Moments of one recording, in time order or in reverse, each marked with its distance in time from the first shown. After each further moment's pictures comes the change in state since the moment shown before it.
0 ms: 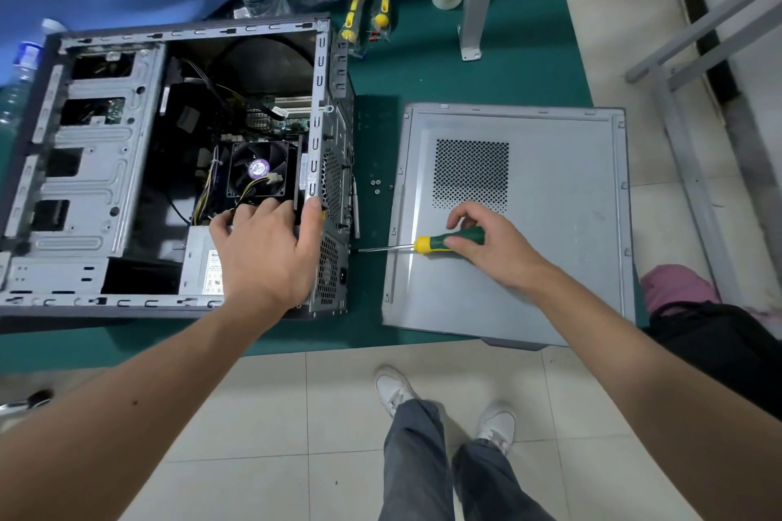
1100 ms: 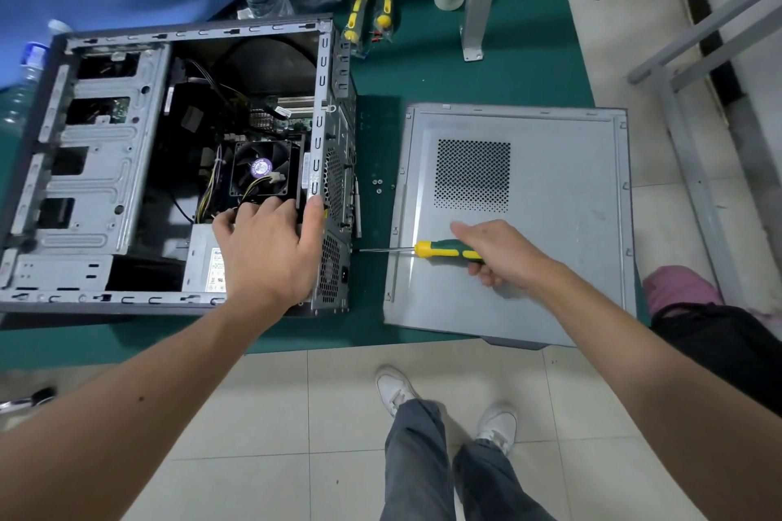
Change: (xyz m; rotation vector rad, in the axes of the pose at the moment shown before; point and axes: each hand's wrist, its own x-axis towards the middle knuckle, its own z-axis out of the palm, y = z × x) left_hand 0.000 -0.001 0.001 -0.010 0.020 0.007; right_hand 0.003 -0.006 -0.002 0.152 -0.101 0.378
